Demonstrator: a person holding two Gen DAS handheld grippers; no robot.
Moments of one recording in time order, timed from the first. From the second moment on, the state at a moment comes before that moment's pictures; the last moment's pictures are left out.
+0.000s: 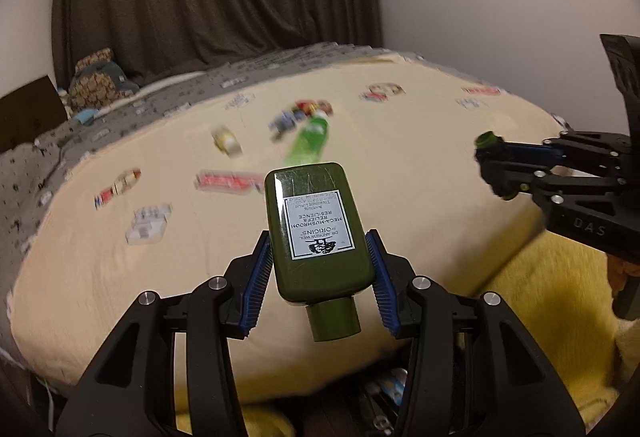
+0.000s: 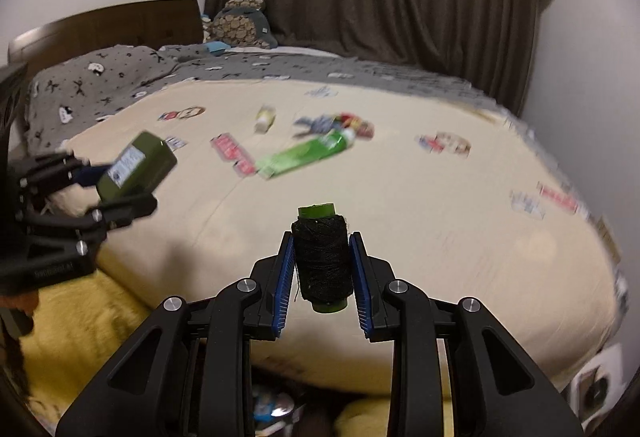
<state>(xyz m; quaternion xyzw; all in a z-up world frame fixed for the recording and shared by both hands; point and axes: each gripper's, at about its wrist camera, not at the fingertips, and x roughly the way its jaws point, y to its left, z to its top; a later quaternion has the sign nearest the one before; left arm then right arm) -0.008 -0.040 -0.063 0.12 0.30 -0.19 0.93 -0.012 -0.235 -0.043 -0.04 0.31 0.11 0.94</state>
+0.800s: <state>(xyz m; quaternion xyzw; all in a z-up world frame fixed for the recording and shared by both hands) -0.028 -0.040 -0.239 0.05 0.54 -0.22 0.81 -0.035 -0.208 -0.197 0.04 0.53 0.16 0.83</state>
